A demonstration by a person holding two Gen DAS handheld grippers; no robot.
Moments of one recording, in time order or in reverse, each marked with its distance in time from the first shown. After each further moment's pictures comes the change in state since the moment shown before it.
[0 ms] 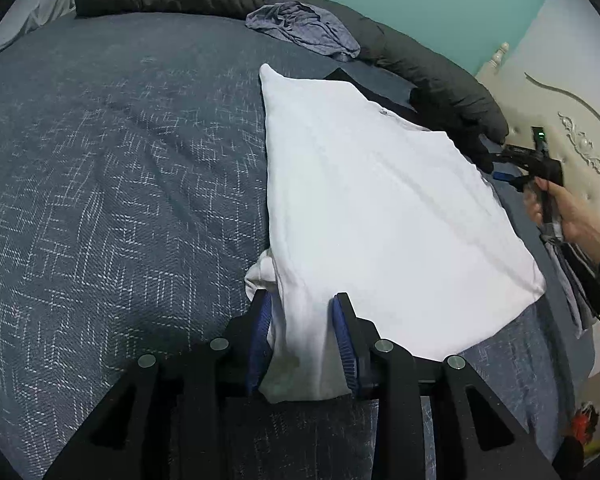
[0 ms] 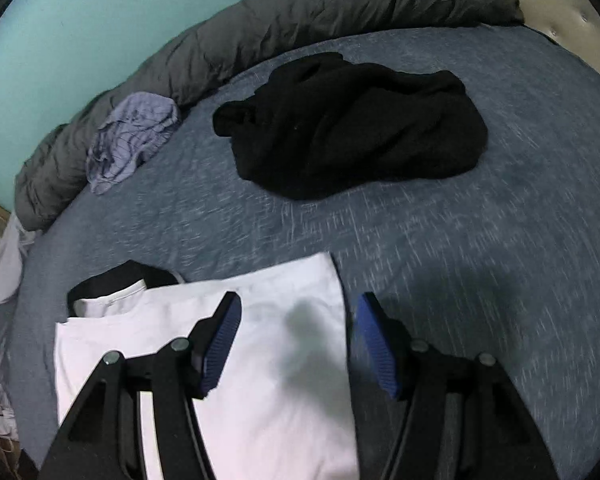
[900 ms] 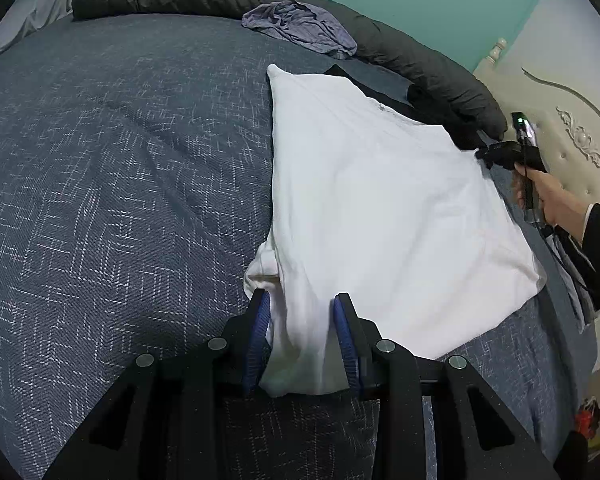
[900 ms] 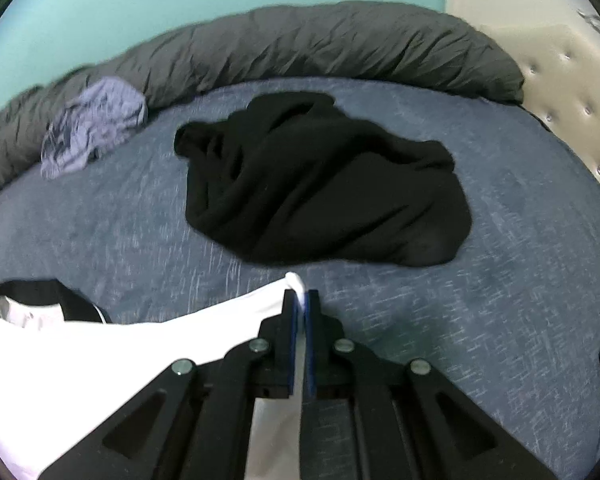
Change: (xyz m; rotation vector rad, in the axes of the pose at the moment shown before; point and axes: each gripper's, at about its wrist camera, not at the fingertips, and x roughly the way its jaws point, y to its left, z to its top) left arm 0.001 0.000 -0.005 0.020 0.003 -0.003; right arm 0.030 0.009 0.023 -0.176 -0.087 -0.215
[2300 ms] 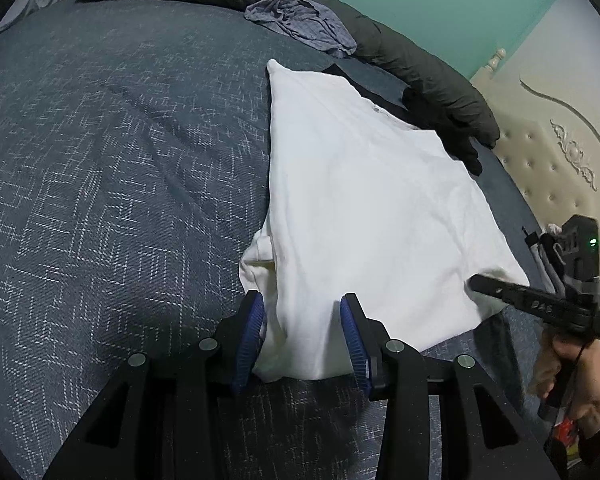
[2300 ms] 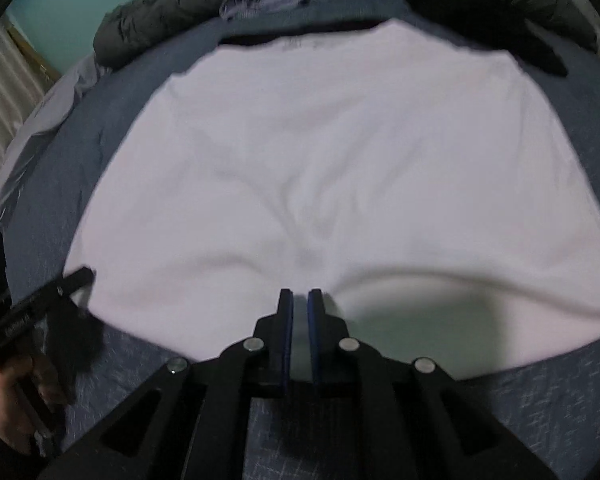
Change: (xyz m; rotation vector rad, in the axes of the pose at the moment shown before) left arm -0.009 0.004 -0.002 -0.057 0.017 -0.064; right arm -0.104 0.218 -0.221 -0.129 0.193 0.313
